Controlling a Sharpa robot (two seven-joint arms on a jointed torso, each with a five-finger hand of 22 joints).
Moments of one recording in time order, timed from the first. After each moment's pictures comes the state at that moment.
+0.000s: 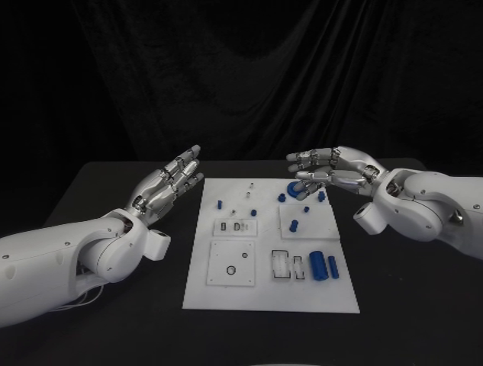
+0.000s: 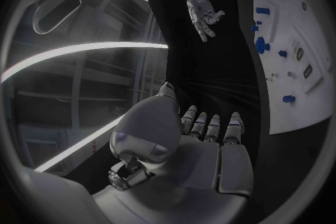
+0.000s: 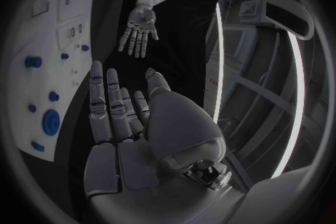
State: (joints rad) left arm 1.20 -0.95 -0.21 1.56 -0.14 -0.17 0.67; left_hand 1.25 0.26 -0.29 0.29 0.30 0.18 -0.08 0.03 0.03 0.04 -0.01 0.03 0.01 0.00 0.06 0.00 0.00 0.16 0.03 0.21 0.02 0.01; right arm 1.40 -0.92 -0.25 1.53 -0.42 -0.06 0.34; right_hand 1.53 0.17 -0.20 0.06 0.41 0.53 0.08 0.13 0.08 0.42 0.16 0.56 0.06 0.95 0.12 0.32 0.16 0.17 1.03 0.22 0.31 0.10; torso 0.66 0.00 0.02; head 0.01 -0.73
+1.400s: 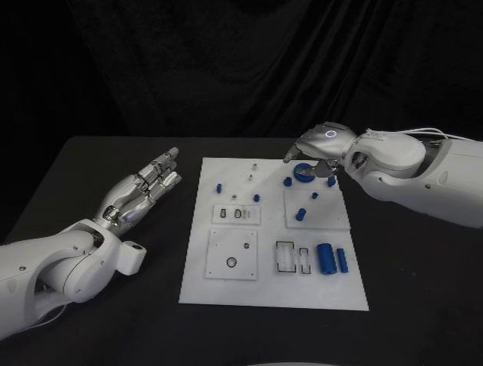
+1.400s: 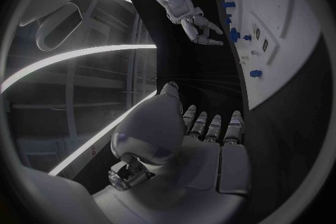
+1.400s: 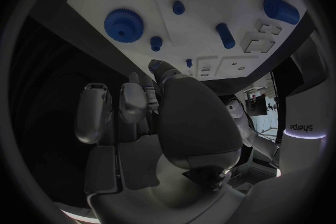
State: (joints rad) left arm 1.20 -1.06 -0.21 1.66 -0.26 -0.25 0.68; left_hand 1.34 0.25 -0.27 0.29 0.44 0.19 -0.08 0.03 0.03 0.05 0.00 0.03 0.01 0.00 0.09 0.00 0.00 0.16 0.05 0.23 0.03 0.02; right arm 1.48 -0.79 -0.25 1.41 -1.87 -0.26 -0.04; right_hand 1.44 -0.13 0.22 0.18 0.41 0.86 0.00 0.07 0.08 0.89 0.04 0.17 0.07 1.46 -0.06 1.20 0.94 0.09 1.42 0.05 1.36 1.22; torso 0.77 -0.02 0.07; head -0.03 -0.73
